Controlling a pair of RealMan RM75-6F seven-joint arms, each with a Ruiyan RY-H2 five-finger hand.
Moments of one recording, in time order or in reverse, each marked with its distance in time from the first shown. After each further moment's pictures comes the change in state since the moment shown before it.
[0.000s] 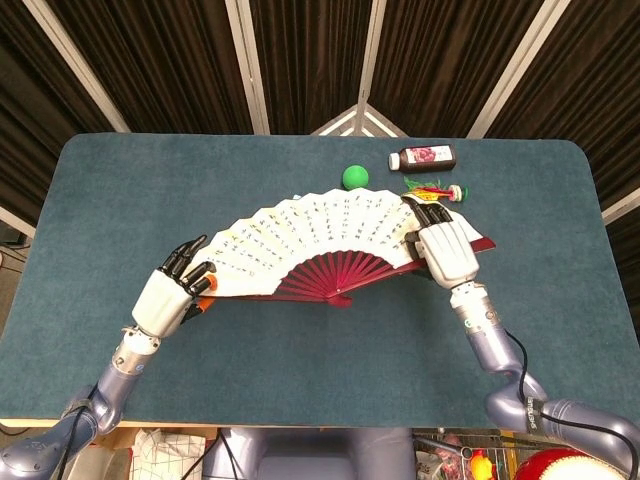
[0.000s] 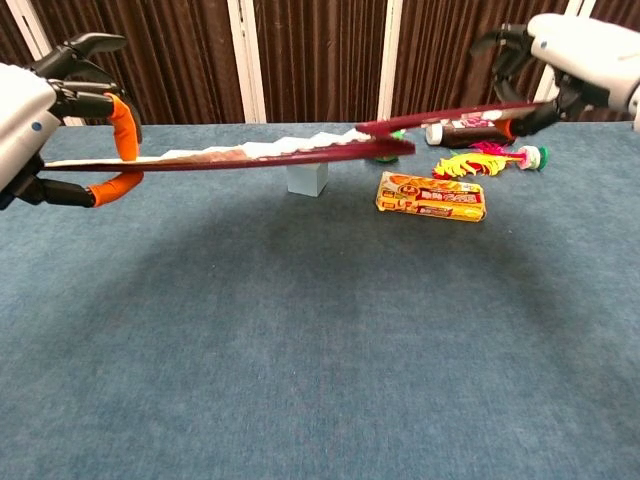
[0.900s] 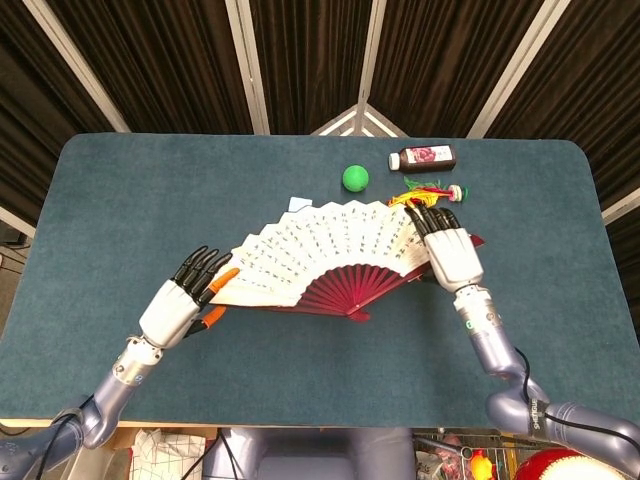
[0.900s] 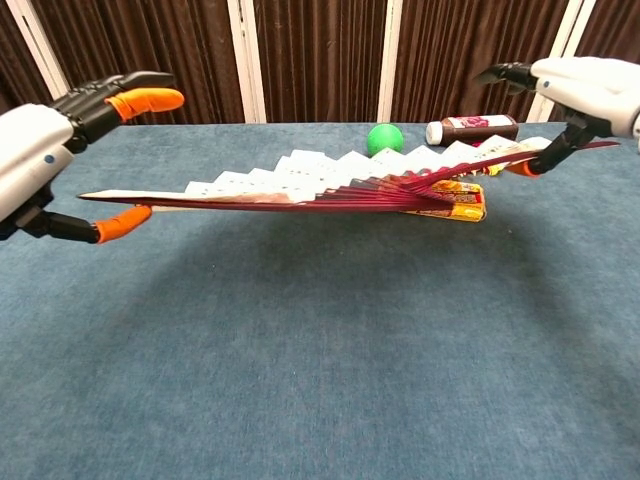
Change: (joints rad) left arm 0.028 0.127 0.083 -0.264 0.030 -0.080 0.026; right arm -0.010 0.029 0.007 -0.054 0.138 -0.068 -0.190
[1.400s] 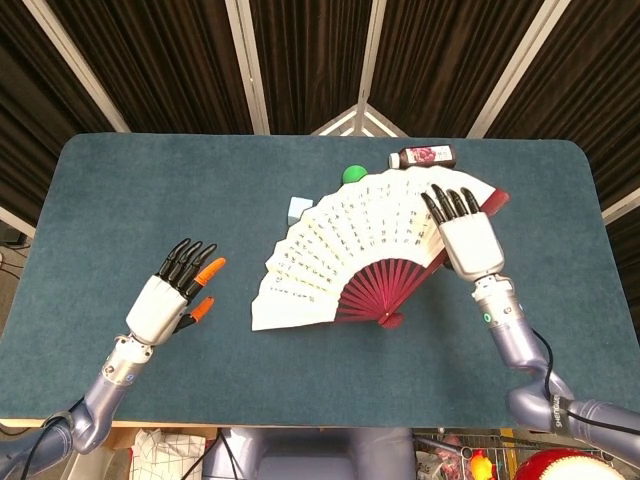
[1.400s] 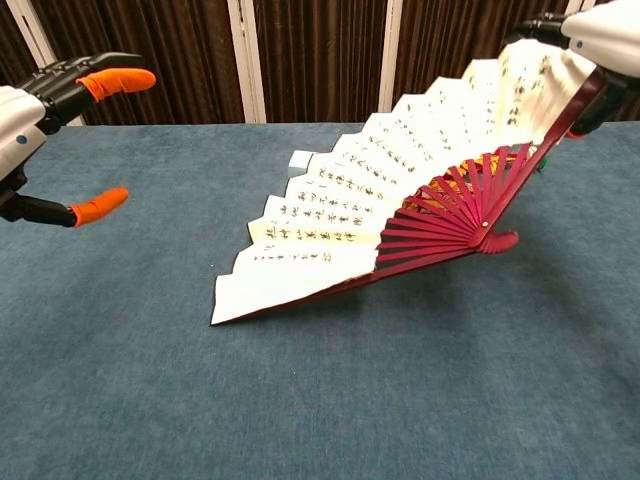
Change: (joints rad) left arm 0.019 0.062 -0.026 -0.110 -0.020 -0.032 0.083; right arm 0.012 0.121 -0.001 -0.058 -0.041 0.026 -0.181
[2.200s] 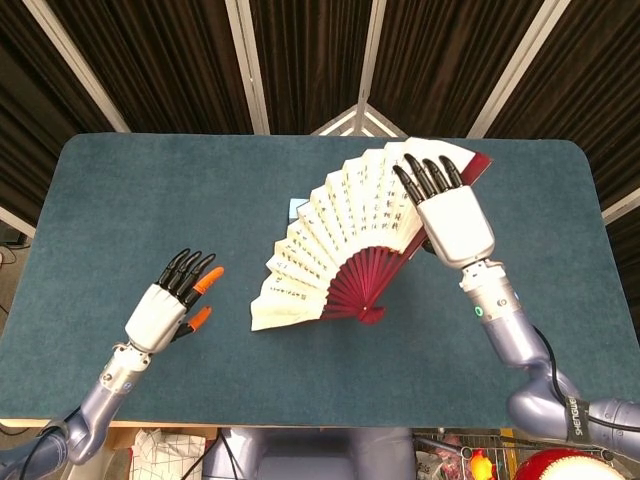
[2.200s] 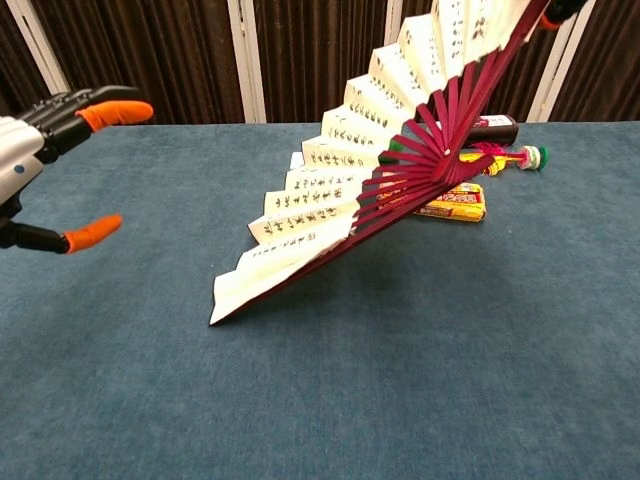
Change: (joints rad) left arm 0.048 0.006 0.033 -0.007 0.013 -0.021 -0.006; right arm 0.079 0.189 0.121 -0.317 0.089 0.007 -0.183
